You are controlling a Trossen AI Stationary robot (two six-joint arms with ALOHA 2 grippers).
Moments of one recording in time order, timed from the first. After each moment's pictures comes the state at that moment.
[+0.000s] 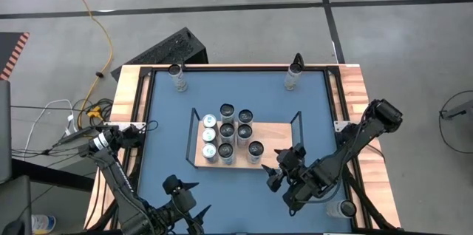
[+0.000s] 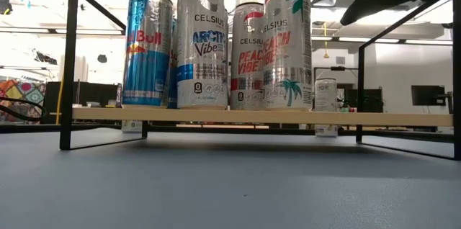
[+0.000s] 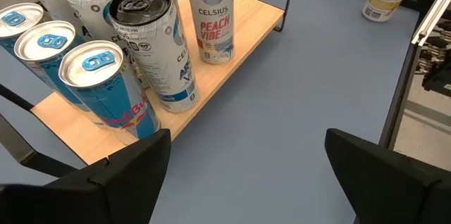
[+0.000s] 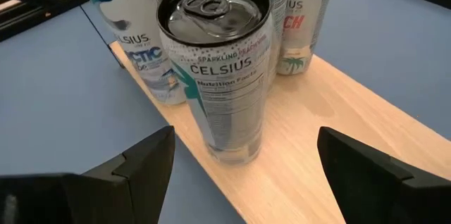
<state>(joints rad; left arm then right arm) -0.94 1.96 1.88 -1.27 -0.95 -1.41 0.71 1.66 1.25 -0.83 0.93 1.33</state>
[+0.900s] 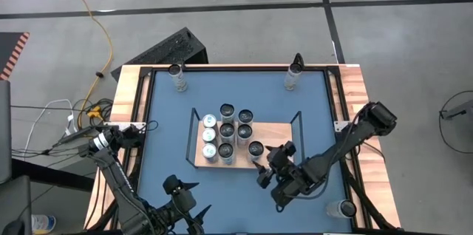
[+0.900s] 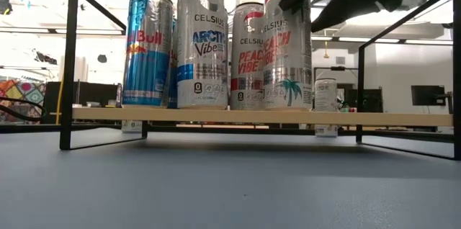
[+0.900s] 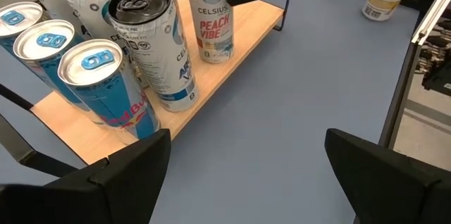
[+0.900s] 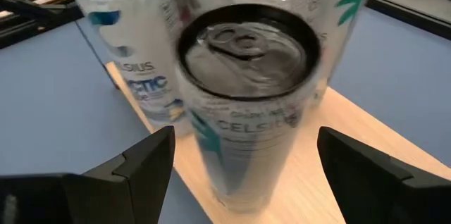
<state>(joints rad) -0.94 1.96 1.88 -1.27 -0.95 -1.41 0.63 1.72 1.25 -0.66 0.99 1.15</state>
